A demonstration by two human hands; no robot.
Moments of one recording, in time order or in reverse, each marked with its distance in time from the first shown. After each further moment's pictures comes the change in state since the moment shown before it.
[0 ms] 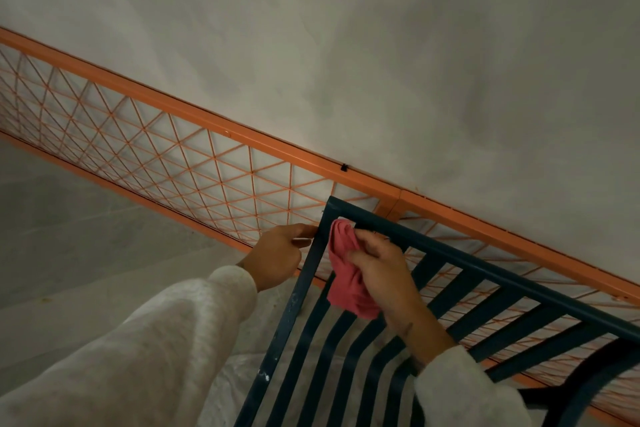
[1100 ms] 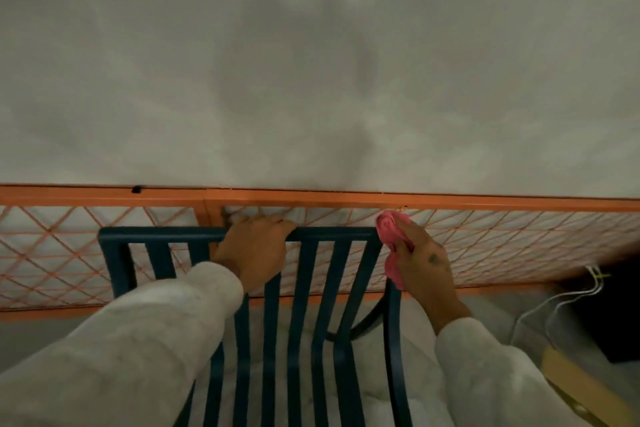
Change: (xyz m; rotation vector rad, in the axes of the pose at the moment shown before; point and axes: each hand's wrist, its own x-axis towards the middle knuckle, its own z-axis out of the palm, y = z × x) left_hand 0.021 0.147 0.211 1.064 -0.099 0.715; right_hand -0.102 0.121 -0.299 -0.508 0.709 -0.033
